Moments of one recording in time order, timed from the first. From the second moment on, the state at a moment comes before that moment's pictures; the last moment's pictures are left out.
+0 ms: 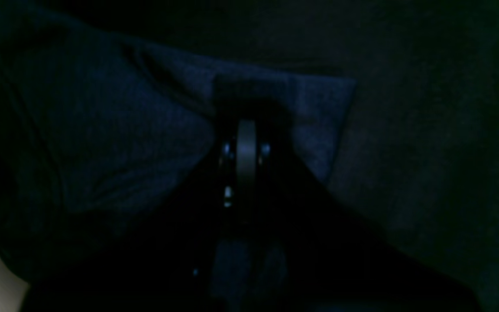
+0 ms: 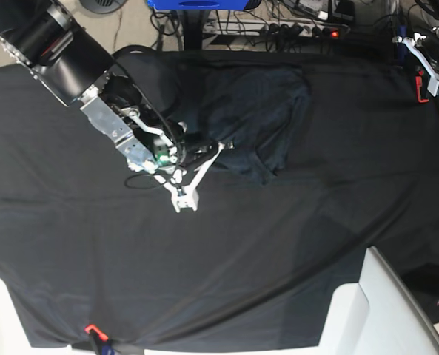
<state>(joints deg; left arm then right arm) 28.4 -24.1 -40.6 74.0 -7.0 -41.7 30.9 13.8 7.2 -44.4 68.9 34.6 -21.2 -43.7</state>
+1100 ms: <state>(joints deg) 26.6 -24.2 -40.4 74.1 -7.0 -41.7 30.9 -5.9 18.8 -40.3 91.7 33.9 -25.5 -49.8</state>
